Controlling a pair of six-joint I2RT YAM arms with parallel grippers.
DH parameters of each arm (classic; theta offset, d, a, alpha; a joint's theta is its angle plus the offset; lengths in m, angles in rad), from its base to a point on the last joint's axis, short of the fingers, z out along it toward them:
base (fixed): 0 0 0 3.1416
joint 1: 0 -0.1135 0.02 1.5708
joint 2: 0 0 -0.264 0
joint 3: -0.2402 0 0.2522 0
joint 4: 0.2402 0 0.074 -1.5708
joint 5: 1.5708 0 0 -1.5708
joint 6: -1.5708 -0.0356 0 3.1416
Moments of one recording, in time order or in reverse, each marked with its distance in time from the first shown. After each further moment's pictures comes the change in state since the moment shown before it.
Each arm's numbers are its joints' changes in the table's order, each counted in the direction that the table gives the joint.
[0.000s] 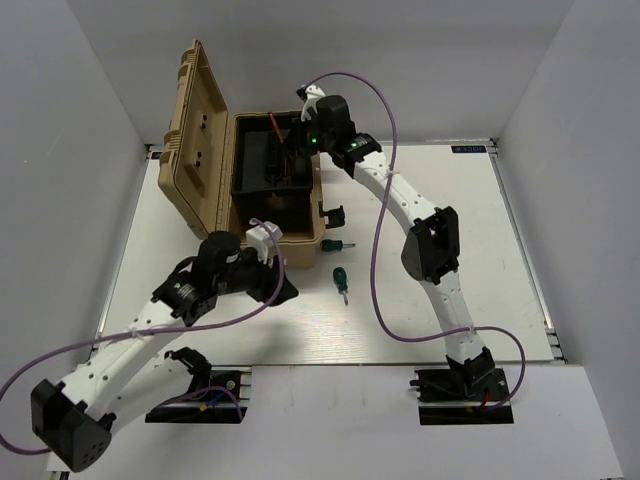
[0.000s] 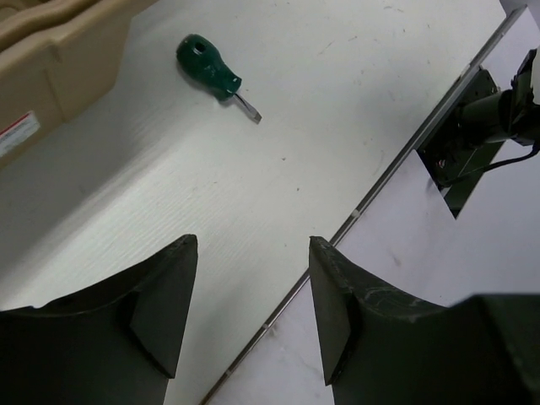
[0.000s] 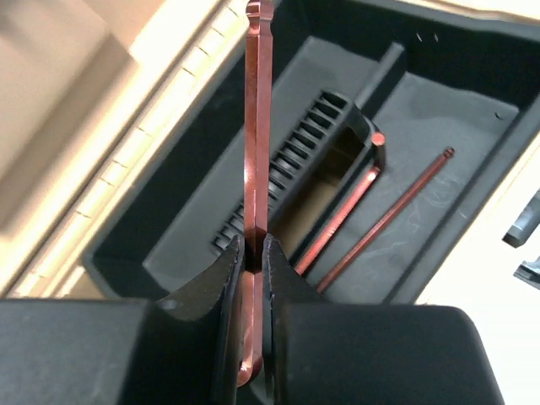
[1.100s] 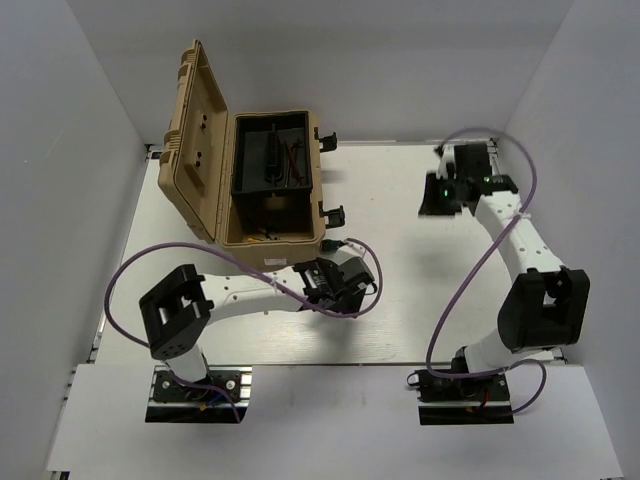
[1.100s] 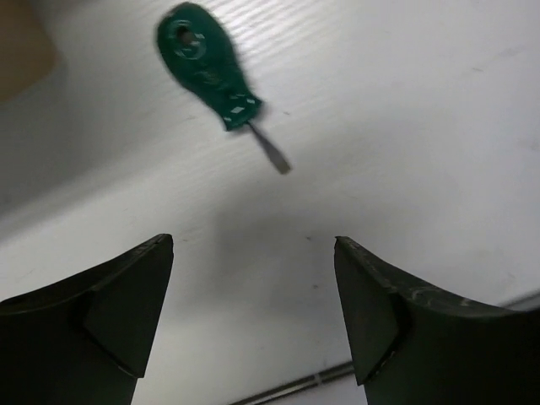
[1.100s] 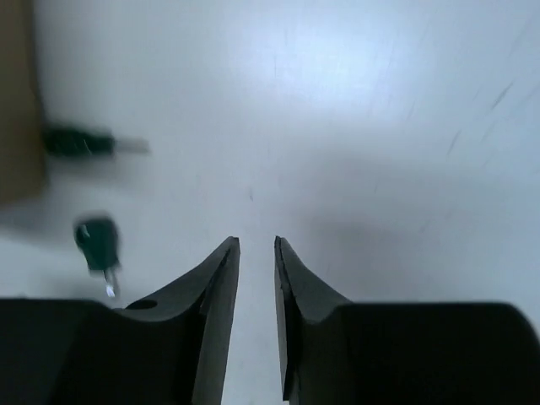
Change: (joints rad) left arm 0.565 0.833 -0.438 0.087 -0.766 0.362; right arm 0.482 -0.829 0.956 0.326 0.064 0.208
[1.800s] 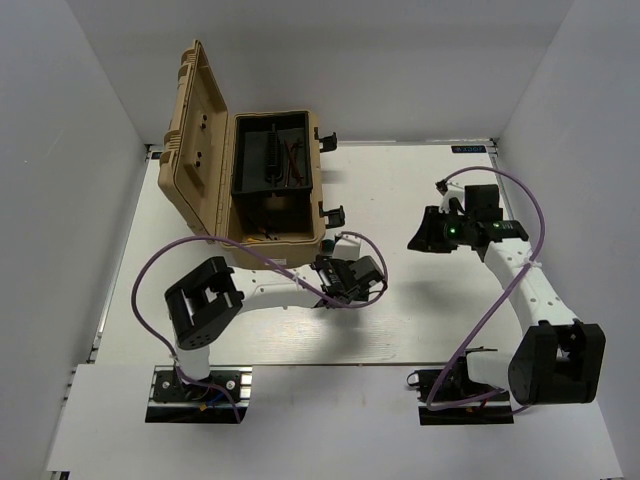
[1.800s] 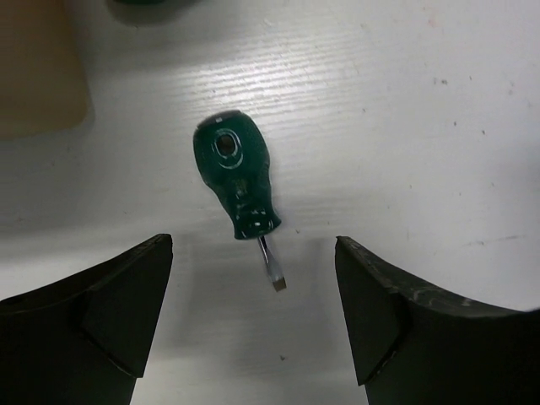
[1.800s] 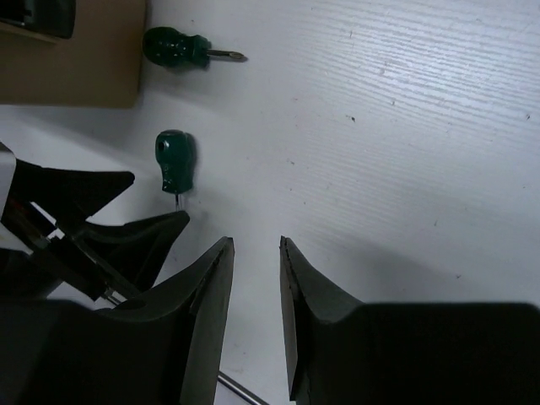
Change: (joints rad) left arm -0.014 0.165 -0.053 -0.096 -0.219 0.246; right arm 0.048 -0.308 0.499 -0.096 -0.304 -0.035
